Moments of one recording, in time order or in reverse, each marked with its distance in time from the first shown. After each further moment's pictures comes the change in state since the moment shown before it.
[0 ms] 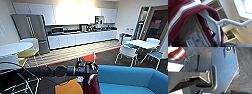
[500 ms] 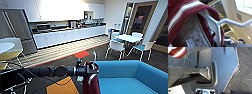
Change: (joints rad) left arm 0.000 0.000 0.002 0.003 -0.001 0.002; right arm 0.005 0.003 0.000 -0.001 0.000 0.000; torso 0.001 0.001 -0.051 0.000
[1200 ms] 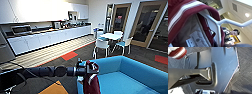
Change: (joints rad) left arm 0.000 0.000 0.000 0.001 0.001 0.001; right arm 0.004 0.000 0.000 0.000 0.000 0.000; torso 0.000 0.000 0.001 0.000
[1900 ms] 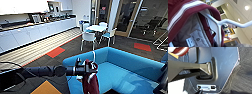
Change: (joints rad) left arm -0.003 -0.010 -0.006 0.007 -0.004 0.002; right arm 0.014 0.009 0.000 -0.001 0.006 0.000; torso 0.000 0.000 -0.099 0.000
